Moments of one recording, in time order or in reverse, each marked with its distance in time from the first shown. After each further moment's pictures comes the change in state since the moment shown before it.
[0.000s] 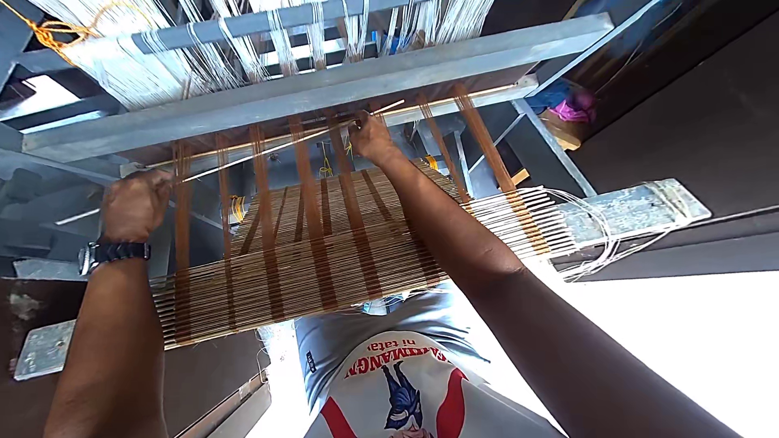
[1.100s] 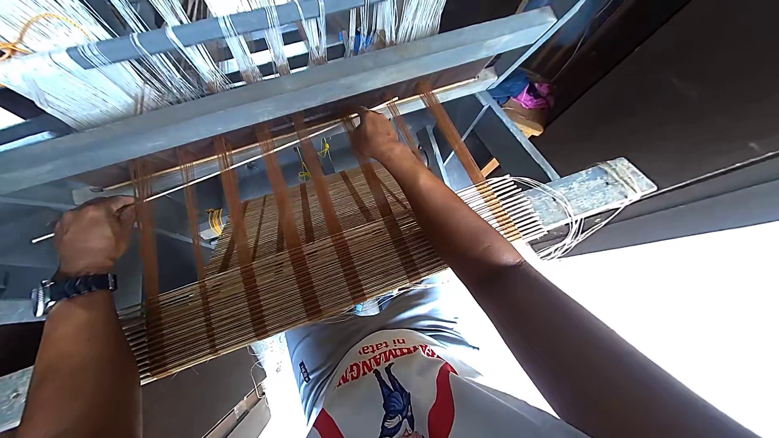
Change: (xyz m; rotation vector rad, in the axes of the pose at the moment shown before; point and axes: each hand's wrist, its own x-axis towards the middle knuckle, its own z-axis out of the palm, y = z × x) left_hand 0.002 -0.008 0.011 0.015 0.030 0.072; right_hand -0.006 0.034 -0.047 -0.344 0.071 0.089
